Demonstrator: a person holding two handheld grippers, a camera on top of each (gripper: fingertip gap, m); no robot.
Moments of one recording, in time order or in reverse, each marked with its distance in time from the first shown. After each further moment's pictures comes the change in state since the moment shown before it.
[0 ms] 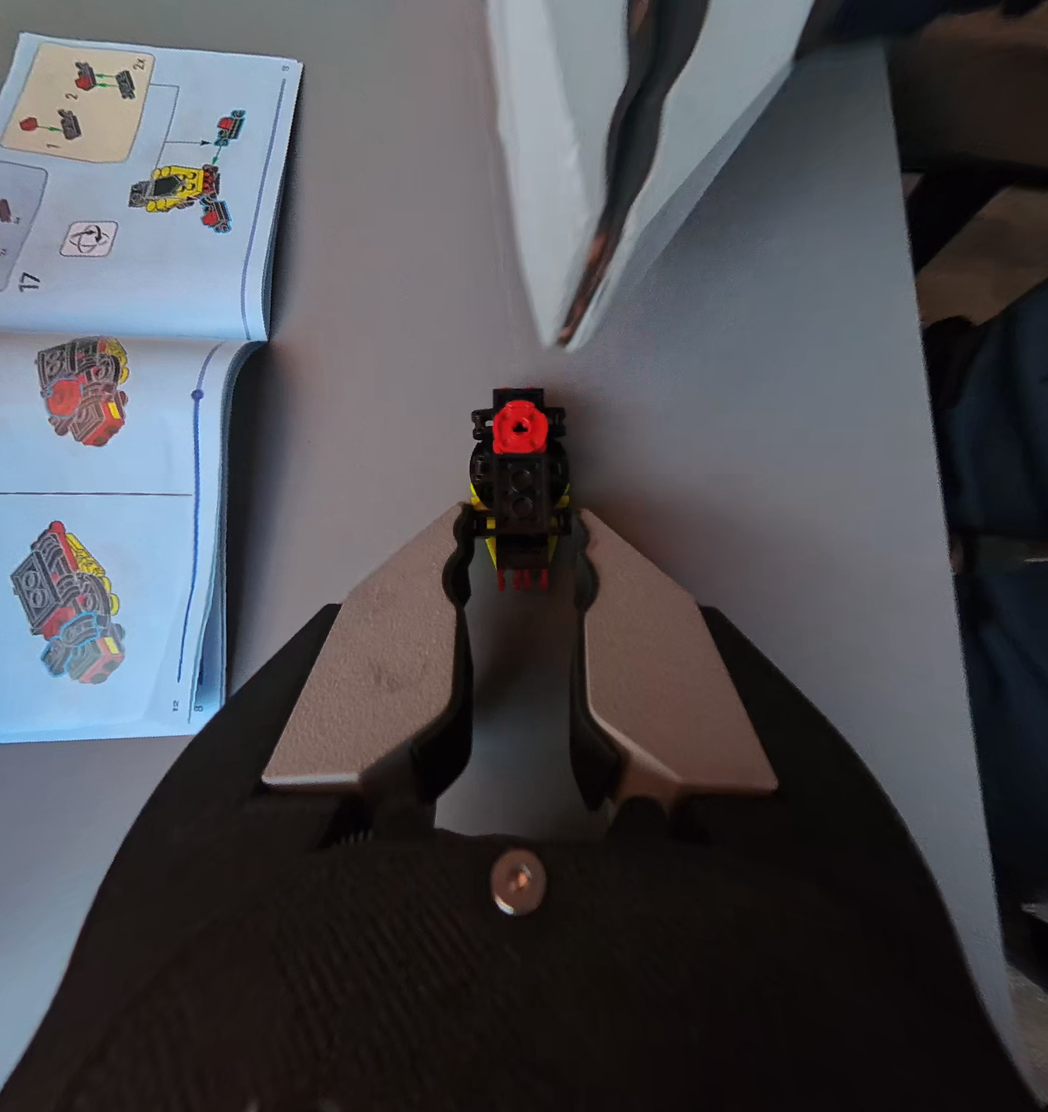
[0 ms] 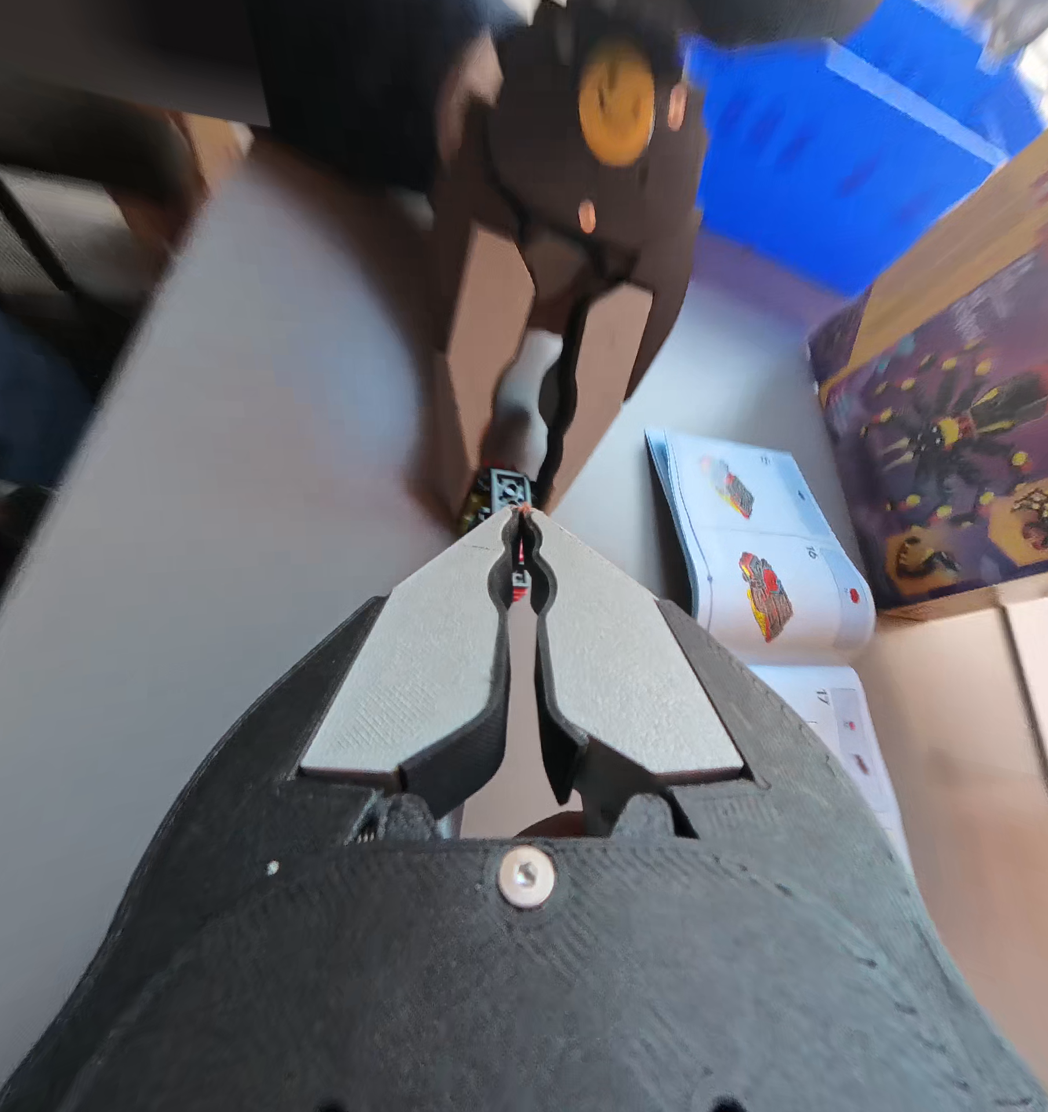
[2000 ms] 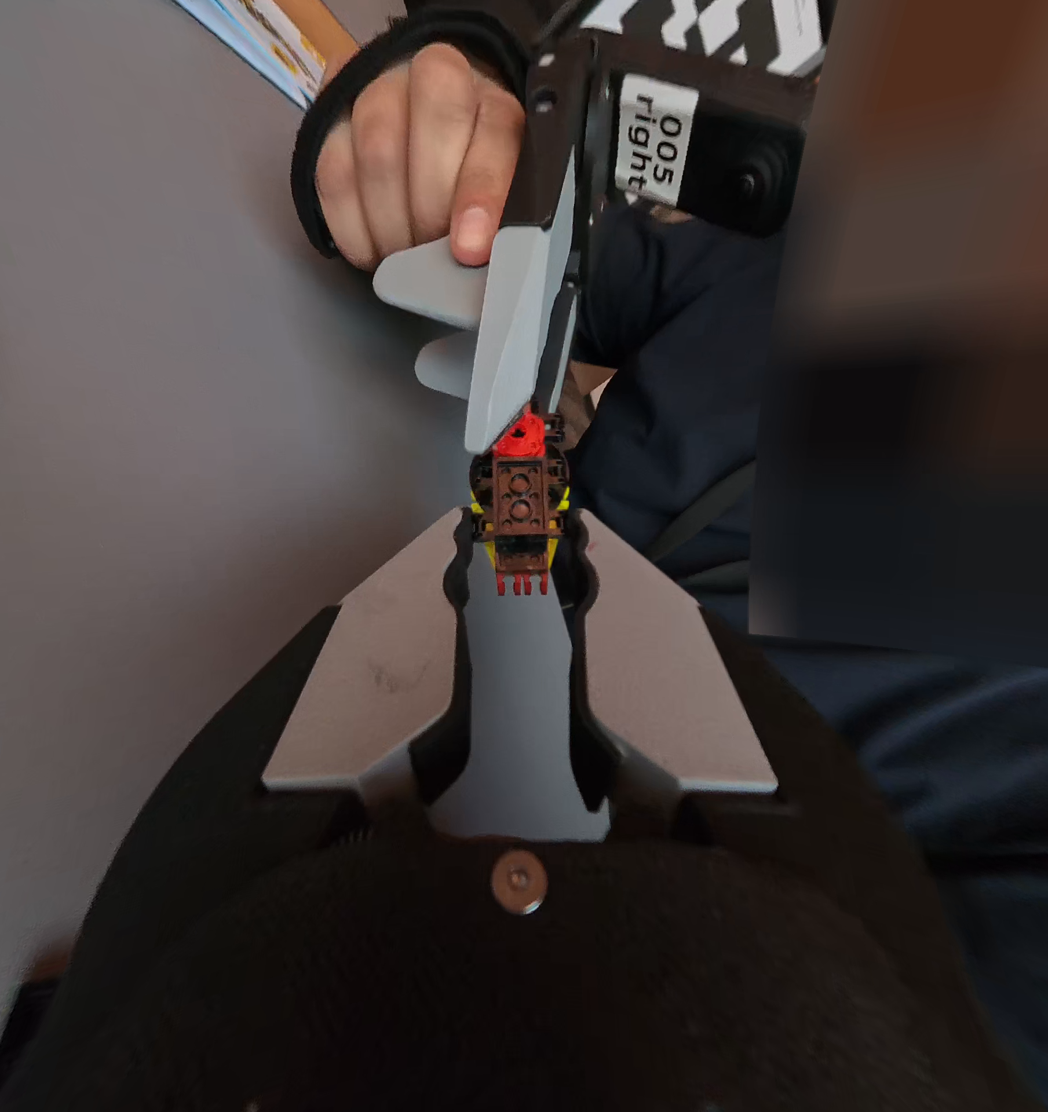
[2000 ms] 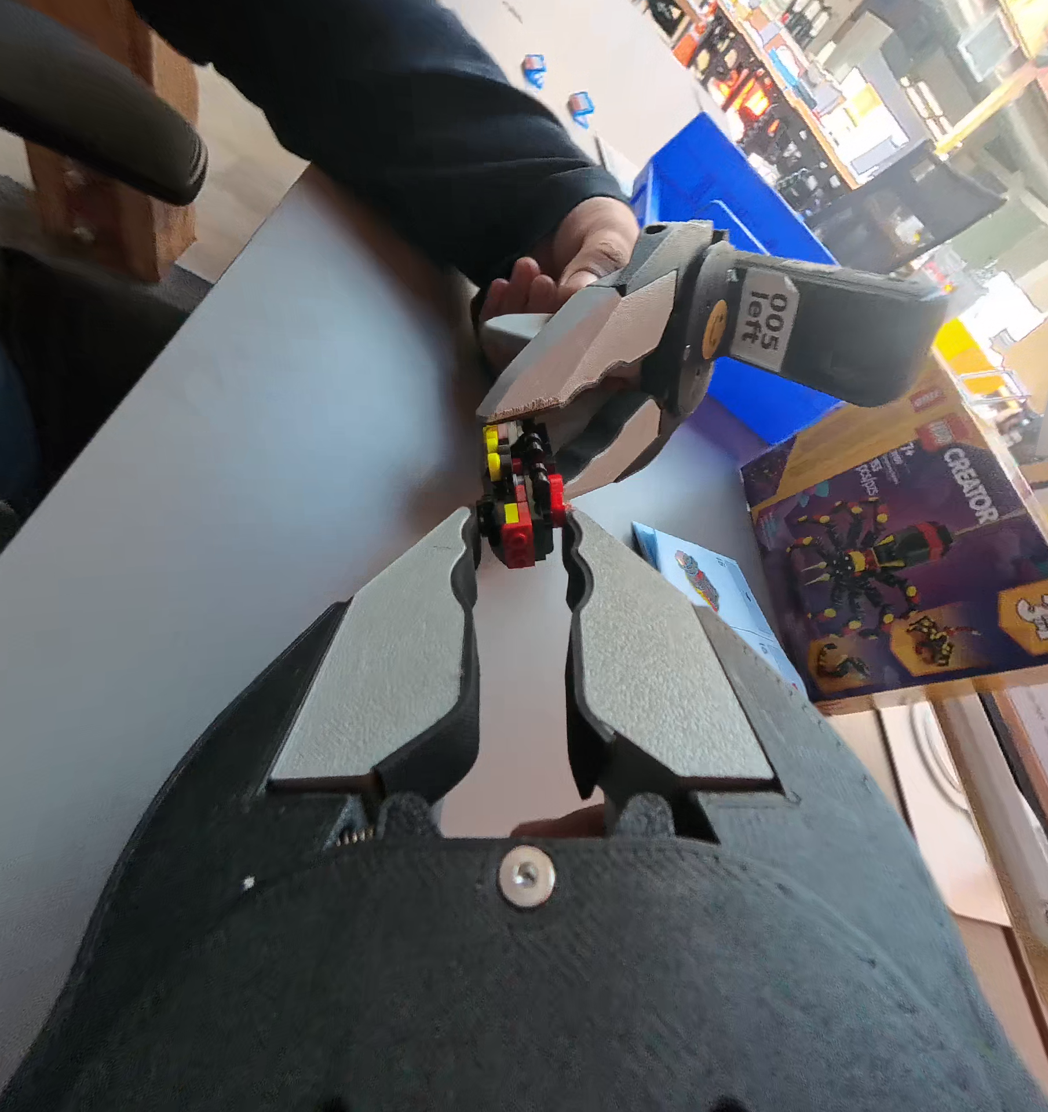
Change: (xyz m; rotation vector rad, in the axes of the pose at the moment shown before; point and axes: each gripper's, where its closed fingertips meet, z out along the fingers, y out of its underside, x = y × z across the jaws) left arm 0.052 -0.035 -0.043 0.254 0.719 -0.442; right arm -0.024 -0.020 0.009 0.133 0.134 -0.247
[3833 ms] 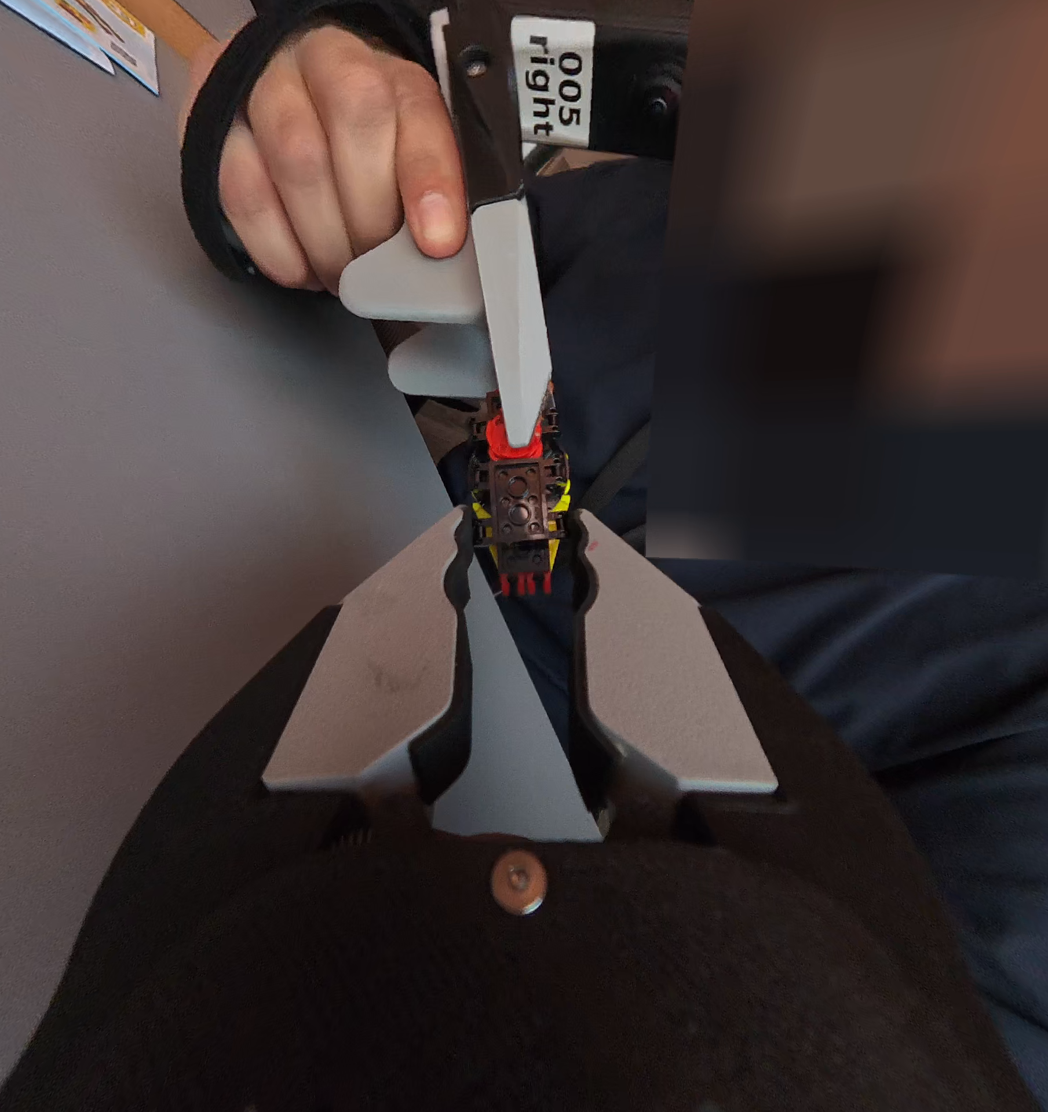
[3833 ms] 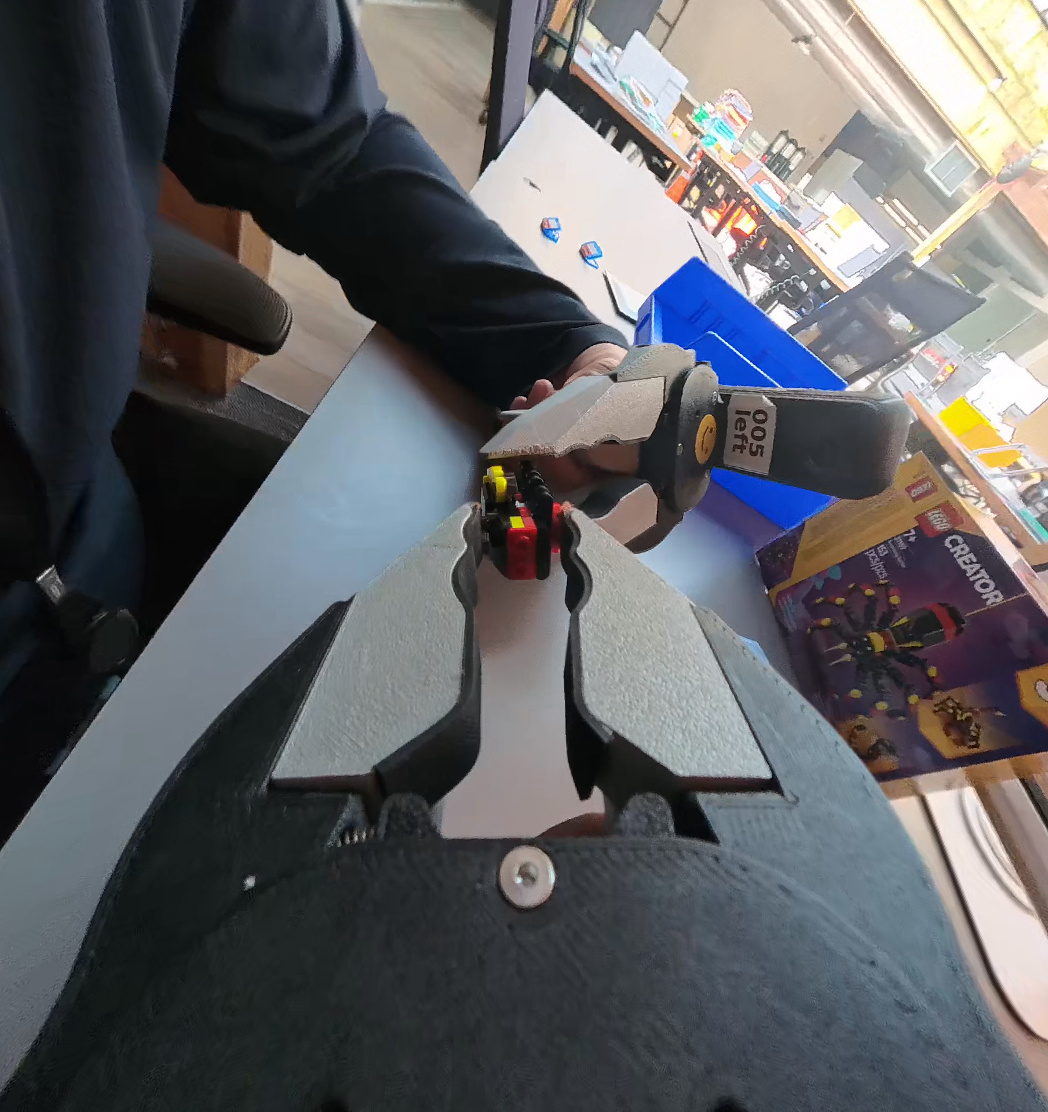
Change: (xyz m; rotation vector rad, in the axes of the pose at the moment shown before) left arm 0.032 0.009 0.007 -0.040 0.182 0.063; right arm -0.012 -0.044 -0.011 0.164 -0.031 0.038
